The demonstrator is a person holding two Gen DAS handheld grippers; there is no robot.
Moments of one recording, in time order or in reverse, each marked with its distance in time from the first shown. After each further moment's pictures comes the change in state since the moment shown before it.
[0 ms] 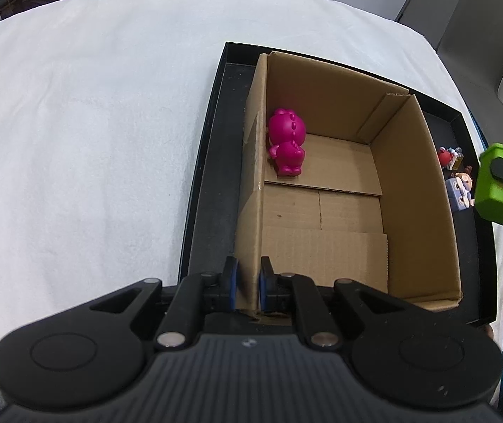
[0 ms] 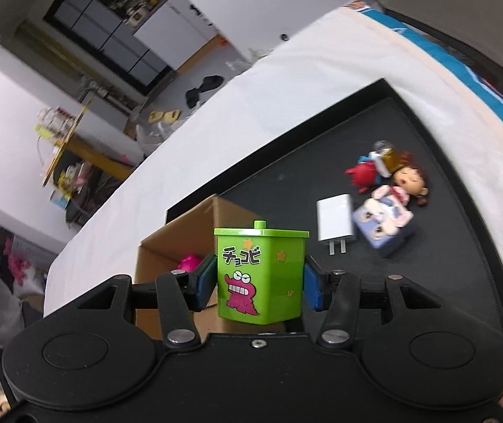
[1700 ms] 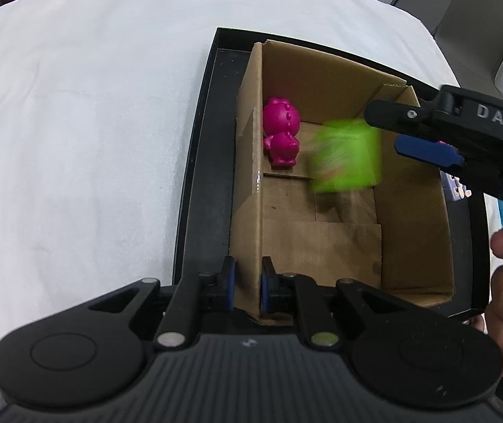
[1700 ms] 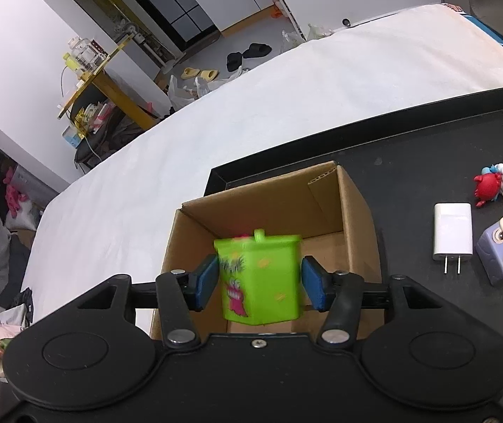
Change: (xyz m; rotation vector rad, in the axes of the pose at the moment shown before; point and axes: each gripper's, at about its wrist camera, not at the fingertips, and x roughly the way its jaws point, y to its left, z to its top) left arm 0.003 0.001 0.011 0.009 0.081 -0.030; right arm 0.069 0.082 -0.016 -0.208 0.074 0.024
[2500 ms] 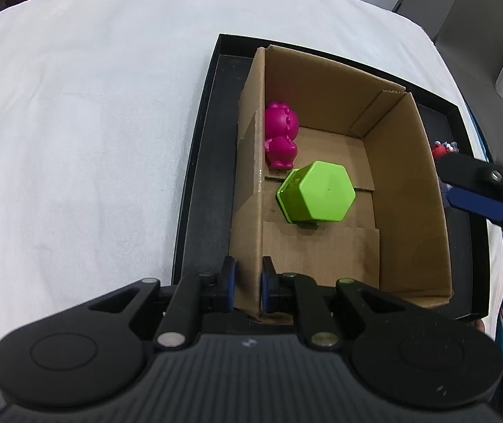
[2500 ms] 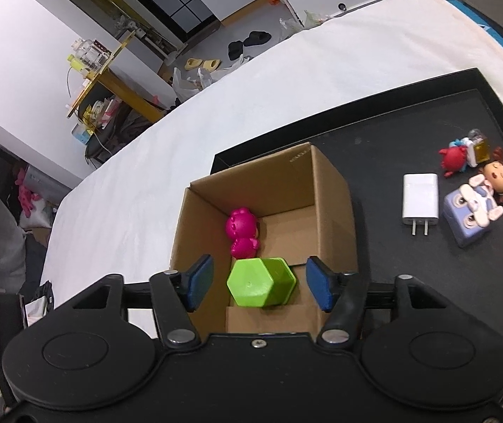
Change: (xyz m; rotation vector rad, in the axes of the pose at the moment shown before) left arm -0.008 -0.001 -0.005 -0.007 -0.028 0.012; right arm -0.049 -0.016 -0.008 0.041 0.059 0.035
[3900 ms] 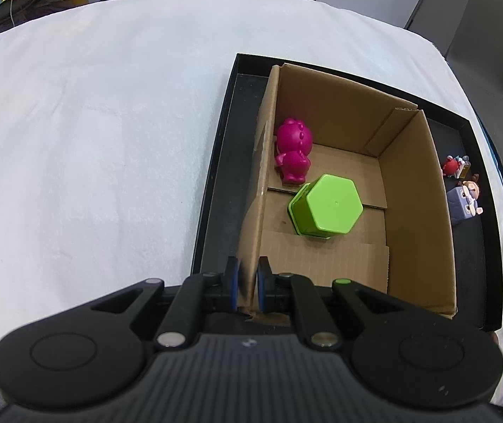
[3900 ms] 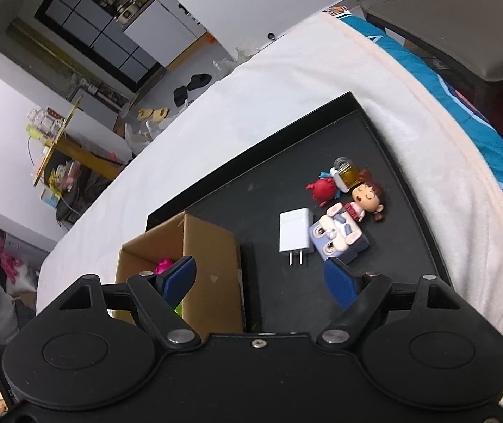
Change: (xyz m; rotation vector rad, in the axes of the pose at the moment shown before) left arm -0.013 -0.004 -0.008 -0.014 -0.075 0.064; right arm -0.054 -0.100 0.016 0.182 -0.117 -0.083
